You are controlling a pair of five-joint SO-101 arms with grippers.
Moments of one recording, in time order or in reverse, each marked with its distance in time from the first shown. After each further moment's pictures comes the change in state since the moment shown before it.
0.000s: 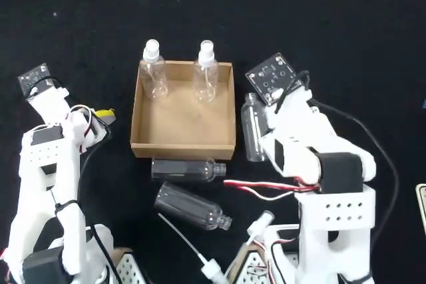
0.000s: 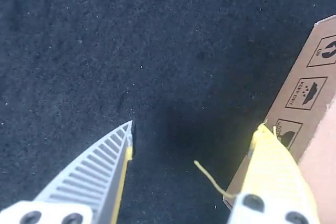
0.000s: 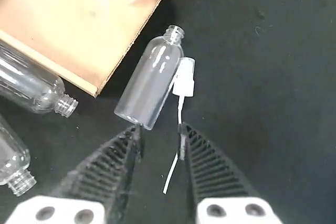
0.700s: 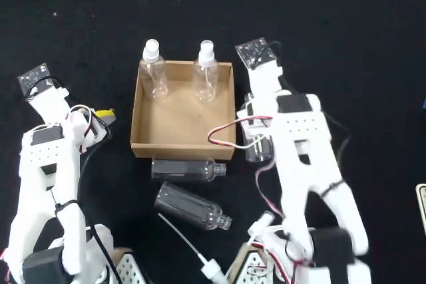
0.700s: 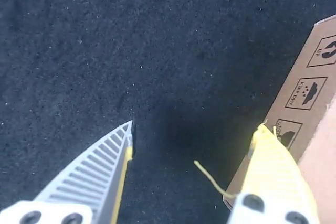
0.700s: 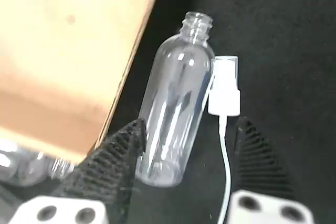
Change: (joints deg) left arm 0.0 0.0 0.0 0.0 0.0; right arm -3.5 34.9 4.6 -25.8 -14.2
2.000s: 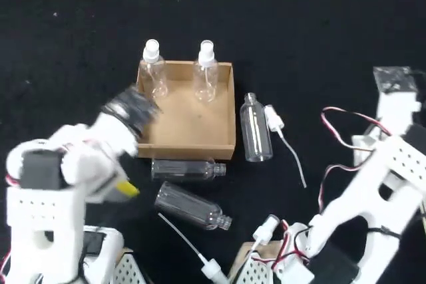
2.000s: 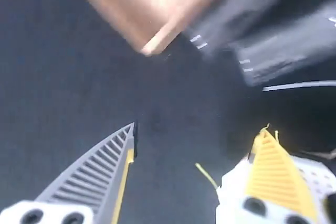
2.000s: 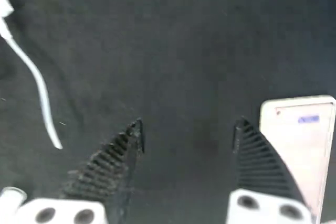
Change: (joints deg) left arm 20.5 -25.0 -24.2 55.9 -60.1; right arm 49.9 -9.1 -4.6 13.9 24.6
